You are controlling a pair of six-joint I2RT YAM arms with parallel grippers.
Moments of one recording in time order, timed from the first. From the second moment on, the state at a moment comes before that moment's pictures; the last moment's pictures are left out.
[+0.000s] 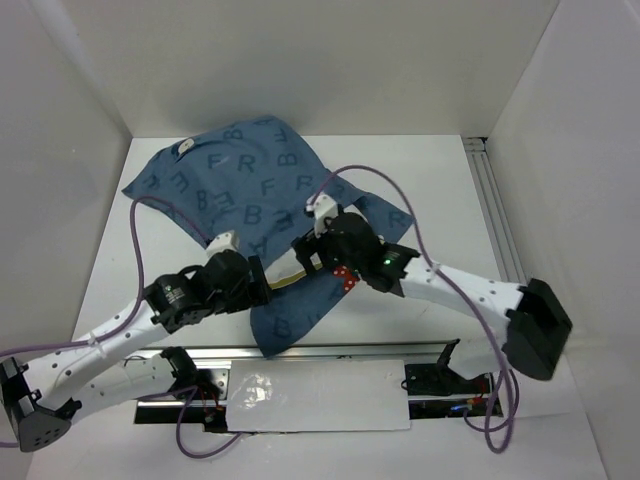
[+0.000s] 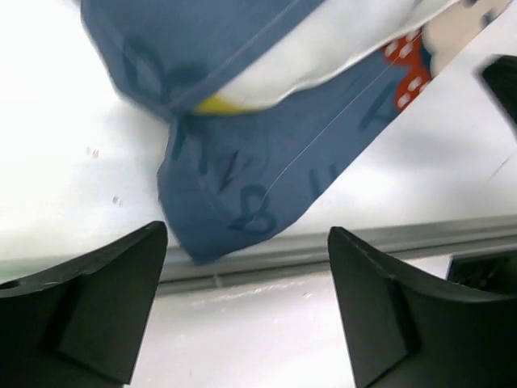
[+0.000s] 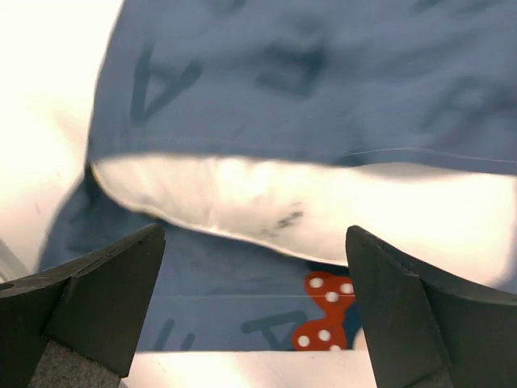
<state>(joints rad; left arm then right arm) -0.84 0.86 0.79 -0.85 -0.27 -0.99 0.91 1.39 0.95 -0.05 0.13 0.05</state>
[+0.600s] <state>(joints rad) -0.81 1.83 1.71 -0.60 -0.41 -0.33 0.38 1.22 0.86 -0.15 0.15 0.44</state>
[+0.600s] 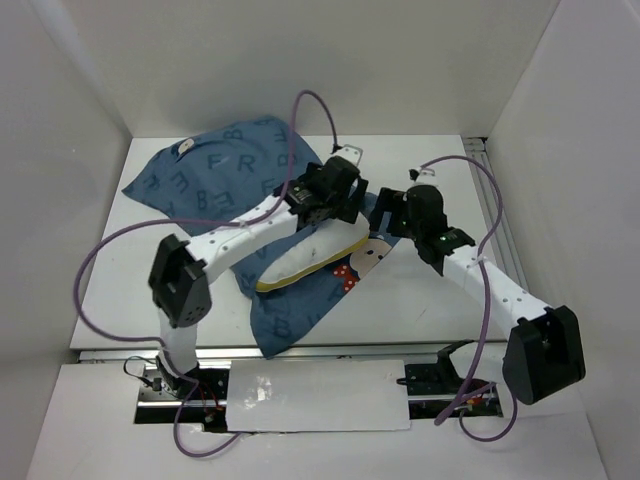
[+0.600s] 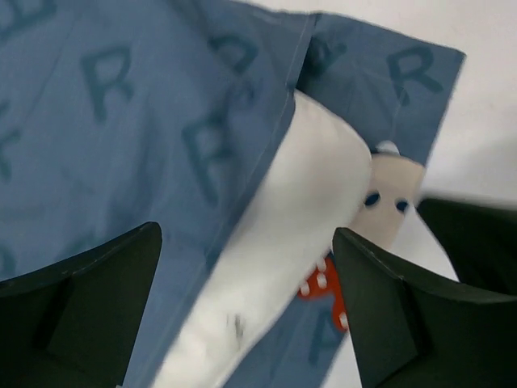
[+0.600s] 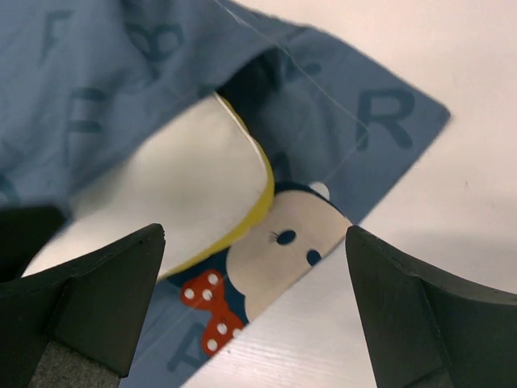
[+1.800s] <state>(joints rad) -0.71 2.01 1.84 -0.49 -0.35 -0.18 0.37 1.74 0.96 0.20 -0.37 0.56</state>
